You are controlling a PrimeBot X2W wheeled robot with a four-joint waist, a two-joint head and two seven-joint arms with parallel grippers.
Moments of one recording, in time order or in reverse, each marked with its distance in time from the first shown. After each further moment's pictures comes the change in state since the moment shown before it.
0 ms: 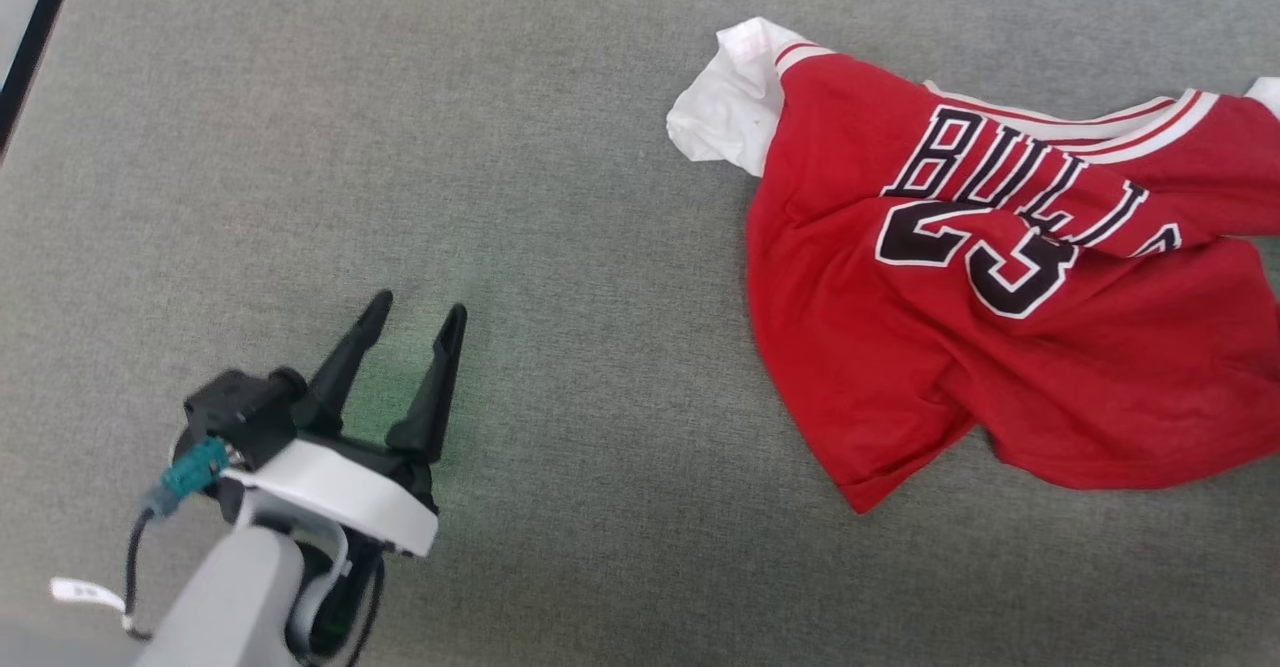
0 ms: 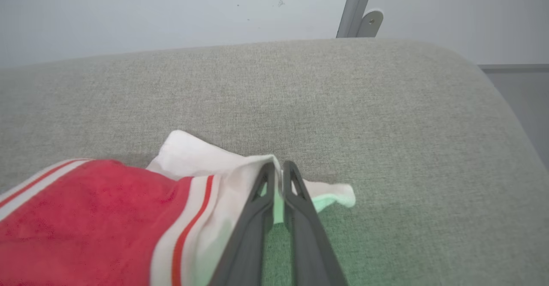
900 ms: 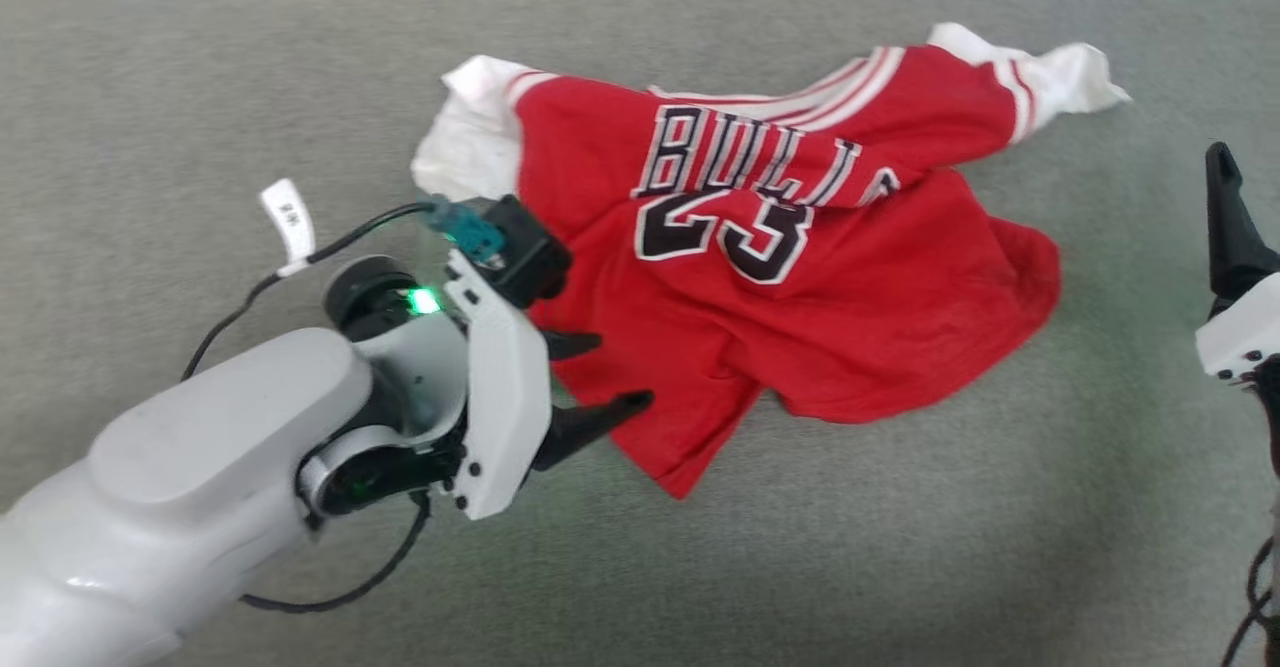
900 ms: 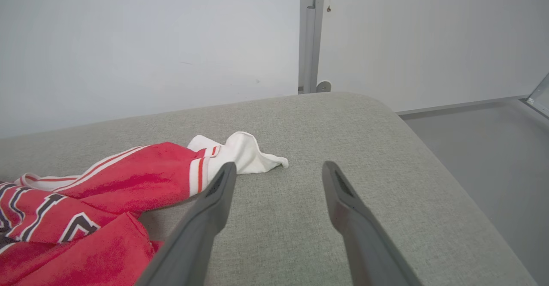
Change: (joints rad) left arm -0.709 0.372 -0.880 -0.199 -0.629 -0.003 0.695; right arm 0.381 0.249 0.028 -0.623 0.080 -0.001 -0.121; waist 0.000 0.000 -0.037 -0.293
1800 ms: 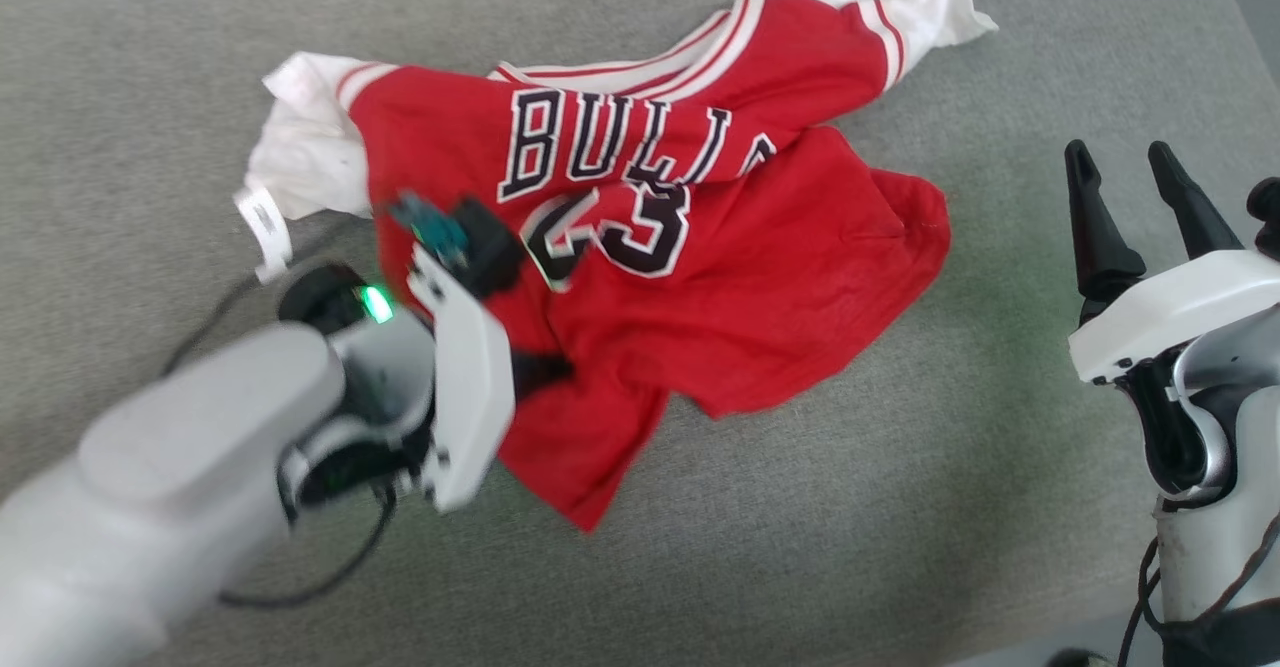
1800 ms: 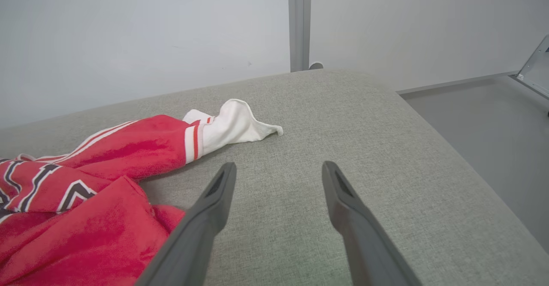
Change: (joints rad) left arm -0.011 -0.009 -0.048 0.132 0.013 0.000 0.016; right arm 0.000 0.119 0.110 -0.028 -0.010 0.000 -0.044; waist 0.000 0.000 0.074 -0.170
